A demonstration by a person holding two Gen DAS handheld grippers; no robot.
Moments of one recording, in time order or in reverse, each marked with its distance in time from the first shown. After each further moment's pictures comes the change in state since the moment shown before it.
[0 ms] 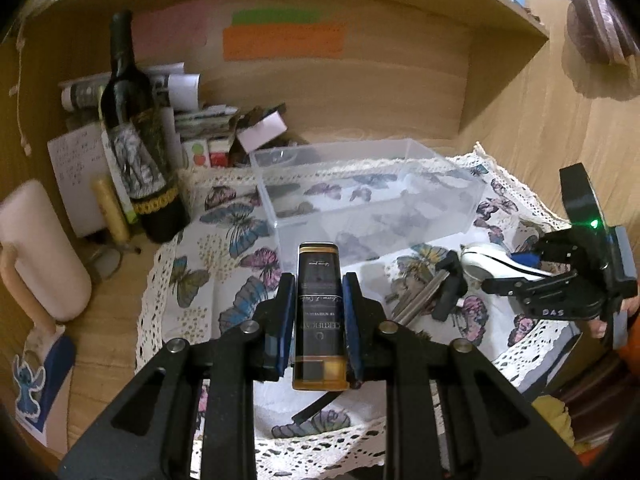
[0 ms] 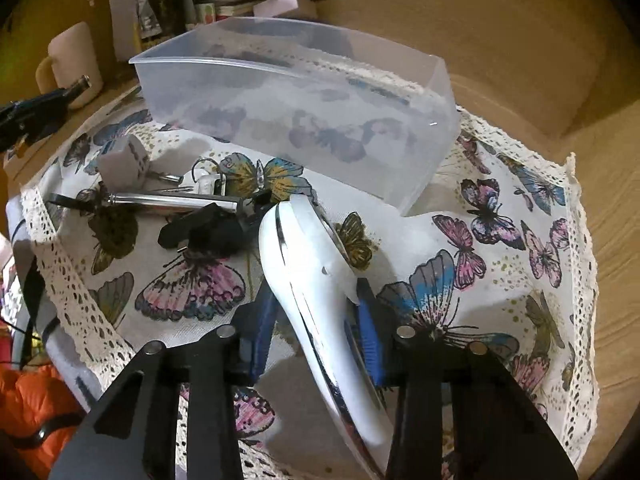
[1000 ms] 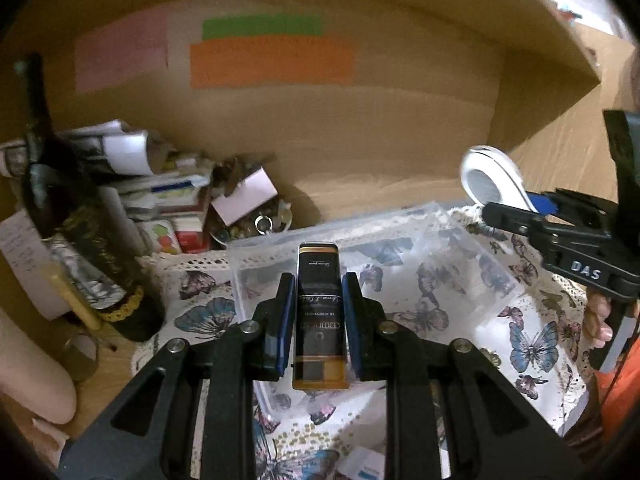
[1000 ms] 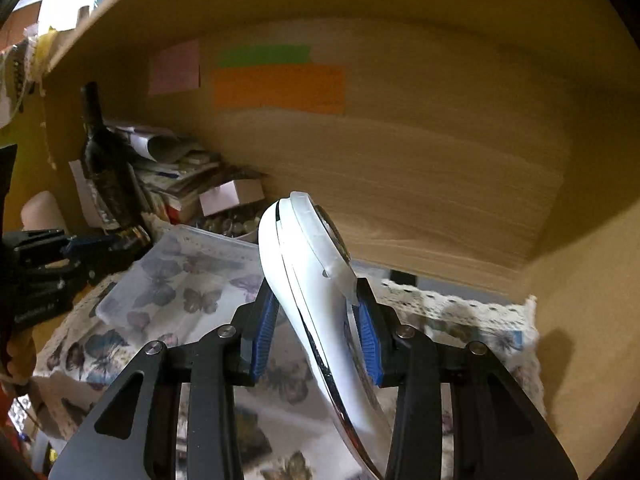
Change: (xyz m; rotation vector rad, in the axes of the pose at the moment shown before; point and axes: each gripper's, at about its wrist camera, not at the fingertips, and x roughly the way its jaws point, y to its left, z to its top) left arm 0.088 0.015 0.111 -0.024 0.046 -0.035; right arm -0.039 -0.044 0.140 0.115 -0.359 -0.024
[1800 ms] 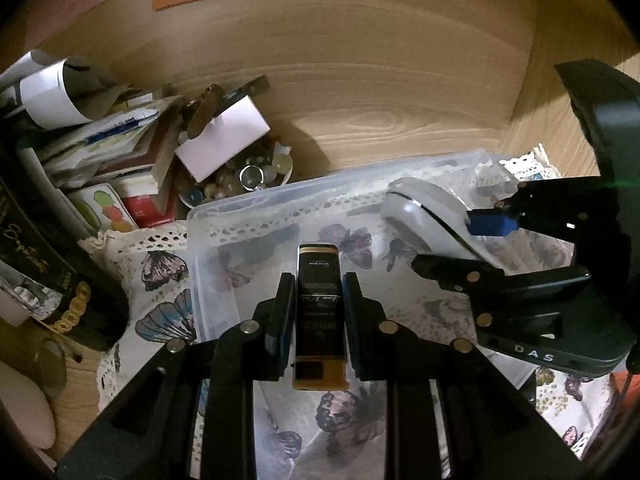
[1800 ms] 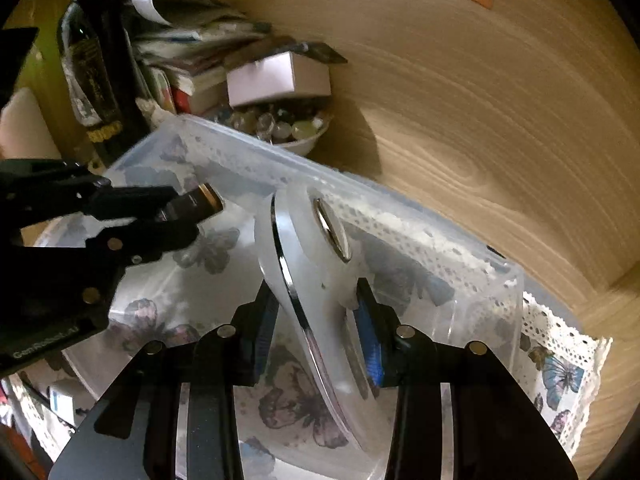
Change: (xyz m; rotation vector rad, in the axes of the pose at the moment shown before) left arm 0.083 0.007 -0.007 0.026 0.160 0.016; right arm 0.120 0.043 -0.010 -0.201 0.338 0.092
